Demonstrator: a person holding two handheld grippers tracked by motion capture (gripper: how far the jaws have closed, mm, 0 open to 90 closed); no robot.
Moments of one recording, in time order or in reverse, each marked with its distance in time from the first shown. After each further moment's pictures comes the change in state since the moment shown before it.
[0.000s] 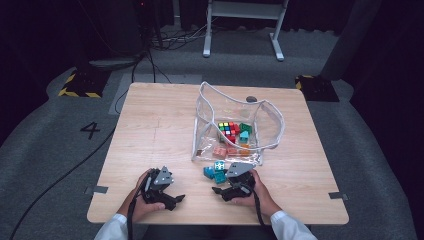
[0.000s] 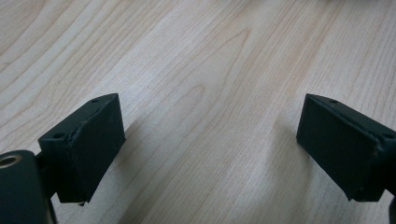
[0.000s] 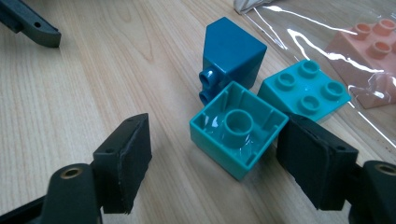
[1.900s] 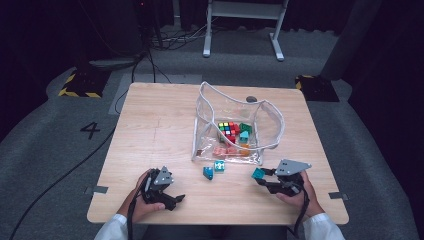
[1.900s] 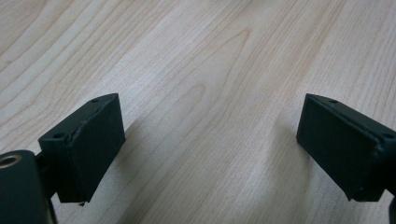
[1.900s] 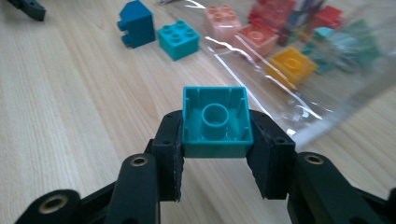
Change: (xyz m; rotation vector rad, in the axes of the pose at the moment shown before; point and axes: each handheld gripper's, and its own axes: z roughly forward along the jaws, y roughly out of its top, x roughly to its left) left arm -0.001 0.000 0.000 0.001 0.002 -0.006; right arm -0.051 -0.048 -0.116 -0.064 -0.094 0.001
